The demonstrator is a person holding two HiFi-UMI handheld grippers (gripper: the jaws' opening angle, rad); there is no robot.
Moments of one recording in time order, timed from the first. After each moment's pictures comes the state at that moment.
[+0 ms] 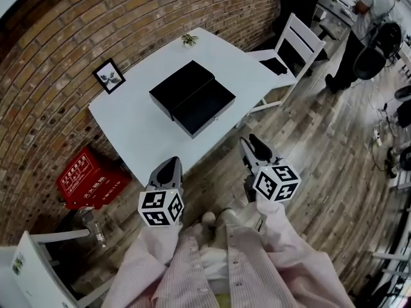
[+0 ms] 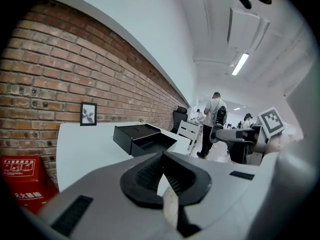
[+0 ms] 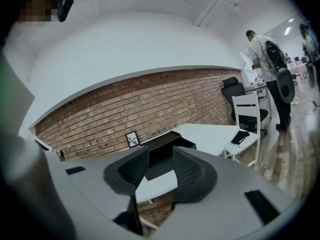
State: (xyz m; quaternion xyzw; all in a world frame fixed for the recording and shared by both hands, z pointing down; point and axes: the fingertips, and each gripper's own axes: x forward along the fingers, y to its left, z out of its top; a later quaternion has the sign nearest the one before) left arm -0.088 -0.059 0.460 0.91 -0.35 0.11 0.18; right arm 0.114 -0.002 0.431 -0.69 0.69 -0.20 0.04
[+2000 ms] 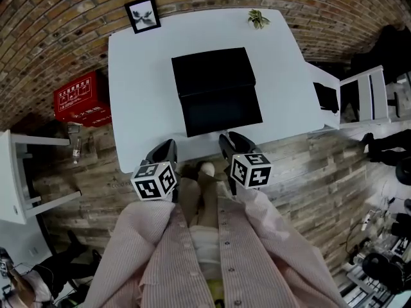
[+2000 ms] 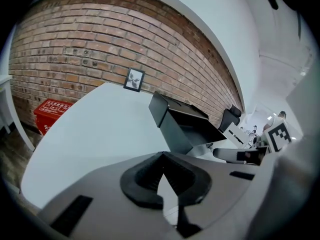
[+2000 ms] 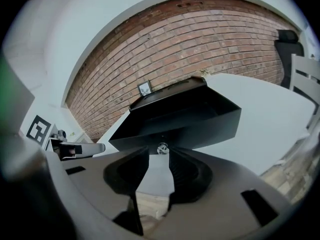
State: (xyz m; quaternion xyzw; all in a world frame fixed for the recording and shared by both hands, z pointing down) left arm -0.059 -0.121 0.572 0.72 -0.57 0.13 0.37; right arm 0.111 -0.148 0.581 -0.46 0.81 -0.34 -0.17
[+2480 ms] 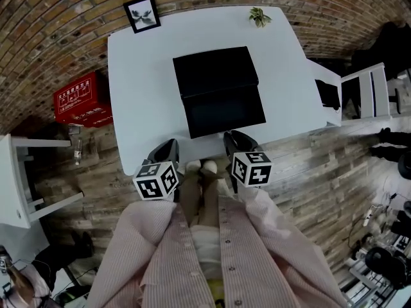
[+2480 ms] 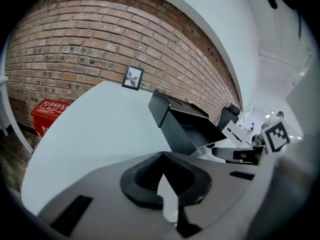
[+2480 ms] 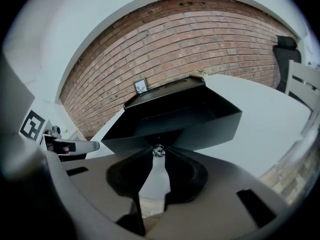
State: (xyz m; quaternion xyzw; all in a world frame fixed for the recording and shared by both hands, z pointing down) left arm -0.064 -0.126 0.576 0.73 -0.56 0.14 0.37; right arm 0.109 -0.154 0.586 -0.48 0.79 -0.33 -0.19
